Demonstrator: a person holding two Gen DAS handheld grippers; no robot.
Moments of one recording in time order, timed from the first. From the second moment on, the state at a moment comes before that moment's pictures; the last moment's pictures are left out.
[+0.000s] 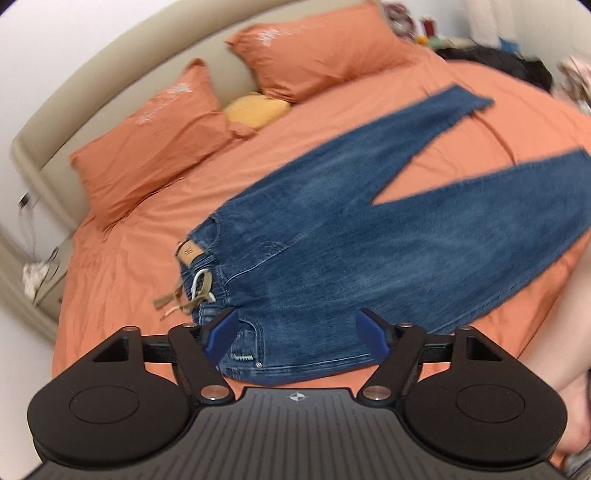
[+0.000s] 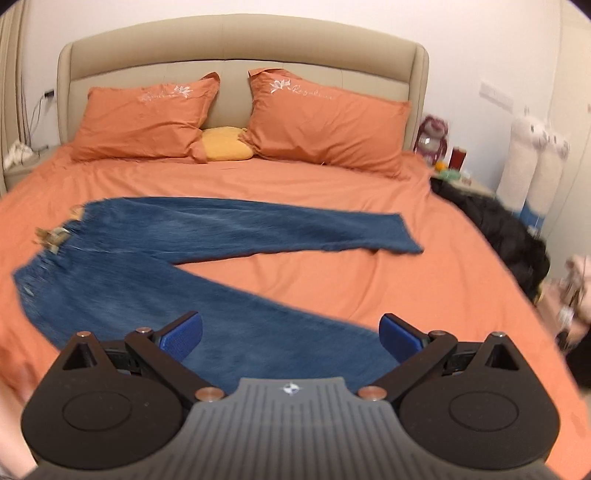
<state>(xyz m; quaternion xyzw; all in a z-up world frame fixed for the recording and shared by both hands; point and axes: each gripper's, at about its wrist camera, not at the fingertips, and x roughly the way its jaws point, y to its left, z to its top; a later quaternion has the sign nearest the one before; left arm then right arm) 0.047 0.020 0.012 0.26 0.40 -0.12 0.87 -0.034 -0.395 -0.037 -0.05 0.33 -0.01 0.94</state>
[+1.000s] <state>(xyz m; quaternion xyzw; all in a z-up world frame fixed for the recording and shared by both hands) 0.114 0.031 -0.214 0.62 0.49 -0.29 0.54 0.020 -0.580 -0.210 -0.20 0.57 0.06 0.80</state>
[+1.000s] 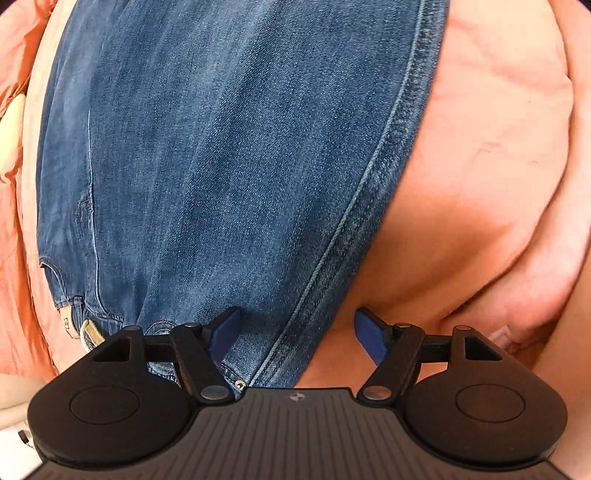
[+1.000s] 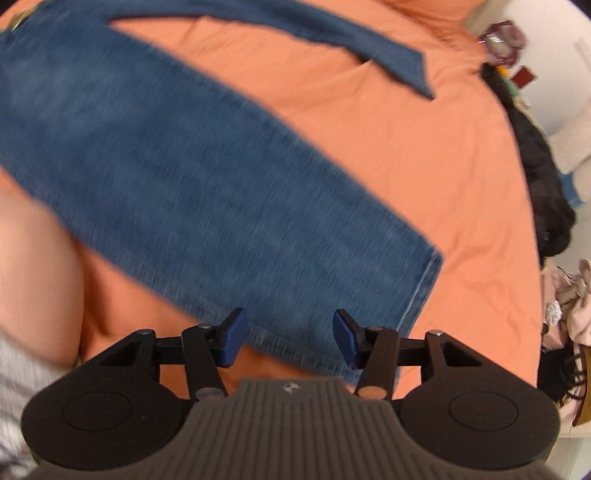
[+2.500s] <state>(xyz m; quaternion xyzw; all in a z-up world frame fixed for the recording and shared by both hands) 0.186 0.016 -0.073 0.42 0.41 -0.08 0.81 0.113 -0.520 -0.150 -0.30 0.40 -0.11 0.86</state>
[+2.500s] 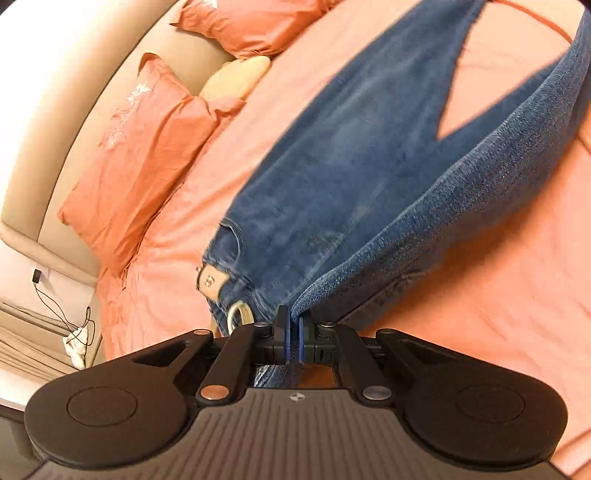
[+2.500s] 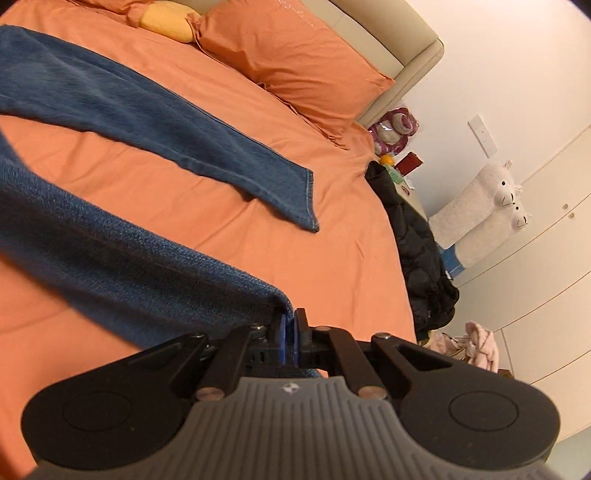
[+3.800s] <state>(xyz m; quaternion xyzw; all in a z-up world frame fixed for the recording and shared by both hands) 0.462 0.038 -0.161 0.29 0.46 -0.04 0.84 0.540 -0.484 -0.285 -0.40 0.46 -0.13 0.78</state>
